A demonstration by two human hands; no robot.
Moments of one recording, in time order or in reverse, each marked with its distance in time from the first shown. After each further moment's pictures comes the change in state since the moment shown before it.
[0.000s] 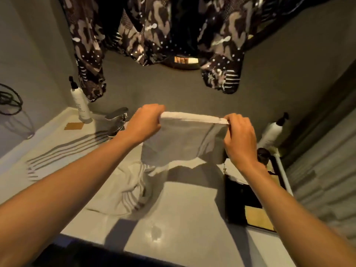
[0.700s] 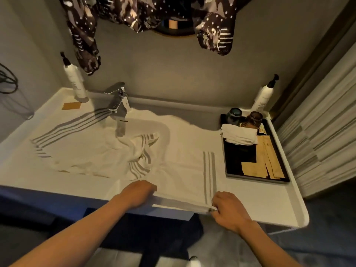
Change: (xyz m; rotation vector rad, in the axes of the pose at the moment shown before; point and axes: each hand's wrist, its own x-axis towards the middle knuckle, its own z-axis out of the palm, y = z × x) left_hand -0.284 -0.030 0.112 0.002 -0.838 0.056; right_hand -0.312 0.009 0.017 -0.132 -0.963 0.043
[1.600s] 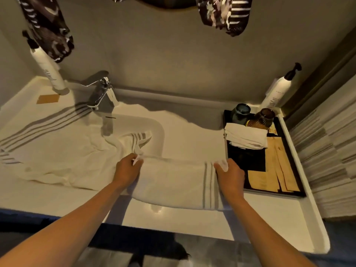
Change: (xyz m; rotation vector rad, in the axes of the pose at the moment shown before) left_hand 0.117 -0.042 -0.016 -0.732 0.549 -0.546; right_hand 0.135 0.043 -0.024 0.737 0.523 0.582
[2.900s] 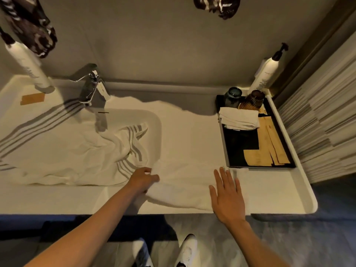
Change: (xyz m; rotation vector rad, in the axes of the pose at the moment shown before) left_hand -0.051 0.008 0.009 -0.157 -0.450 -0.366; right_hand -0.116 0.064 0.011 -0.761 -0.121 -0.259
